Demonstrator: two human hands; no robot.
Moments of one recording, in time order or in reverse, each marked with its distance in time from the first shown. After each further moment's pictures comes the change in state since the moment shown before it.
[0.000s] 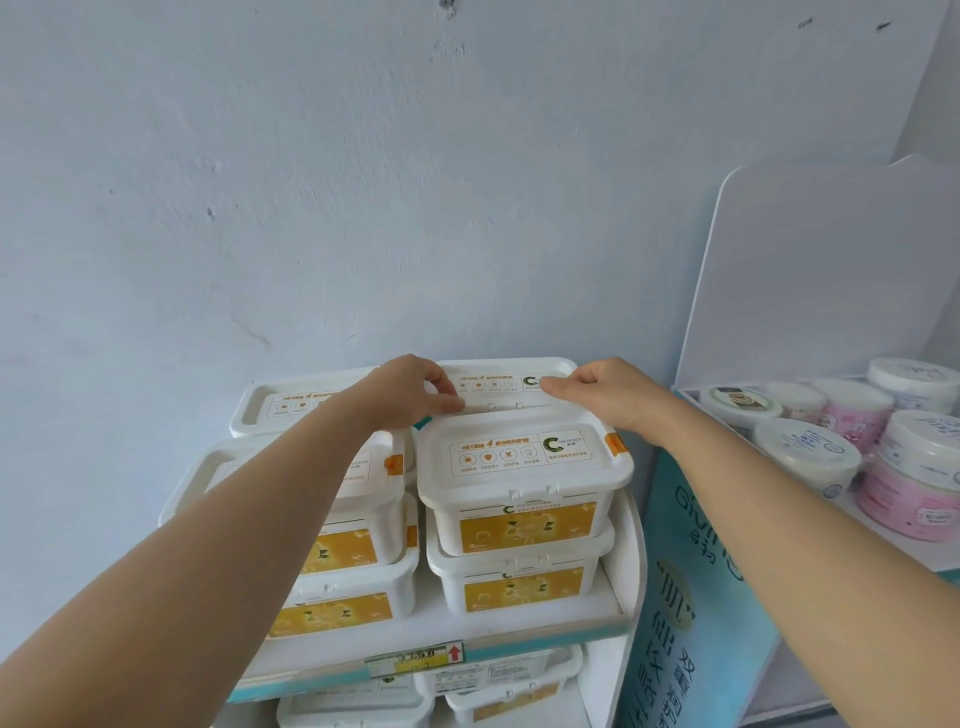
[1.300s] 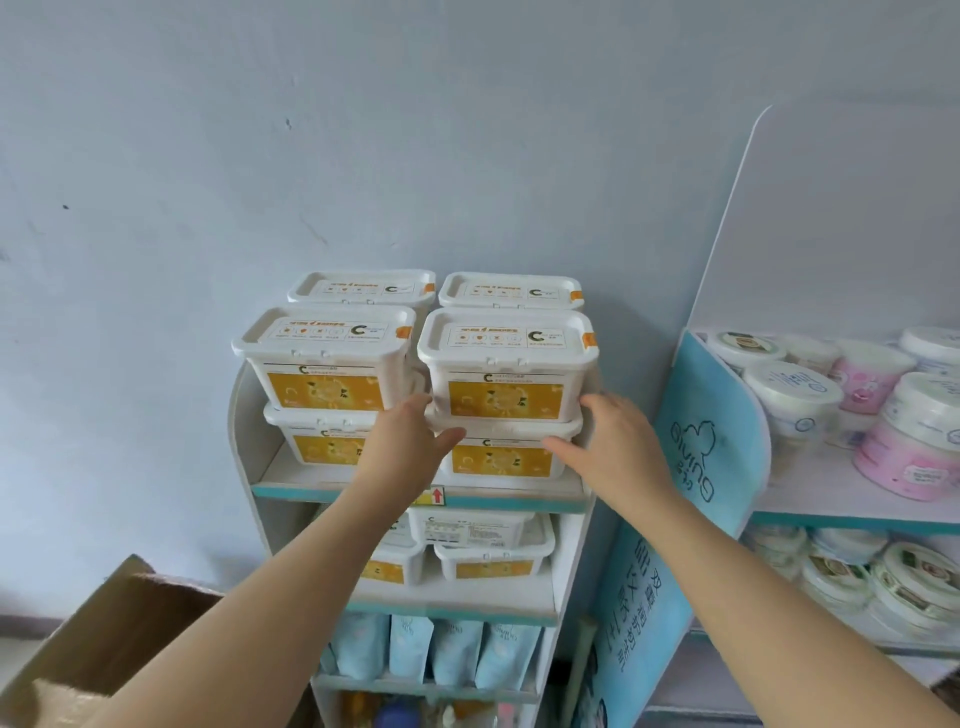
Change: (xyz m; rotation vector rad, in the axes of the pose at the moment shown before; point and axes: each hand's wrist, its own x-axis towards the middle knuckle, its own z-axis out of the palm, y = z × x) left_hand -0.162 0.015 0.129 -0.077 0.420 -0.238; right_hand -0.117 0.091 0.063 -0.313 0.267 -0.352
